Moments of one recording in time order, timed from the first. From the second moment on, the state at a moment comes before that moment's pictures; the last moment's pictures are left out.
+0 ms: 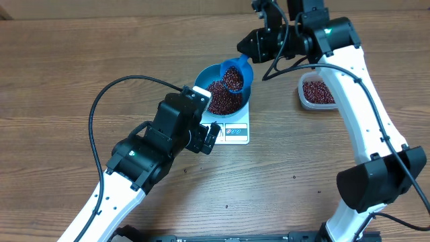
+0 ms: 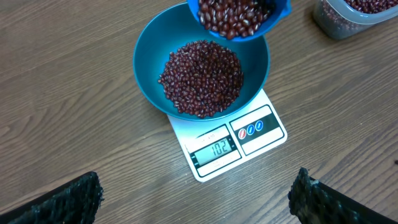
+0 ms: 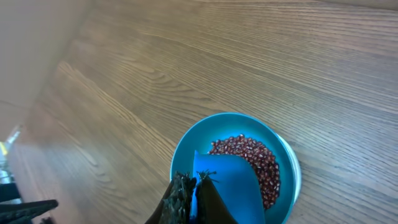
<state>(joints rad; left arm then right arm) -0.57 1.17 1.07 -0.71 -0.09 -0.08 0.29 1.90 1.98 -0.97 -0.54 0.04</state>
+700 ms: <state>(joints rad) -0.57 1.17 1.07 -0.71 -0.09 -0.08 0.36 1.90 1.98 -0.96 -0.35 0.04</state>
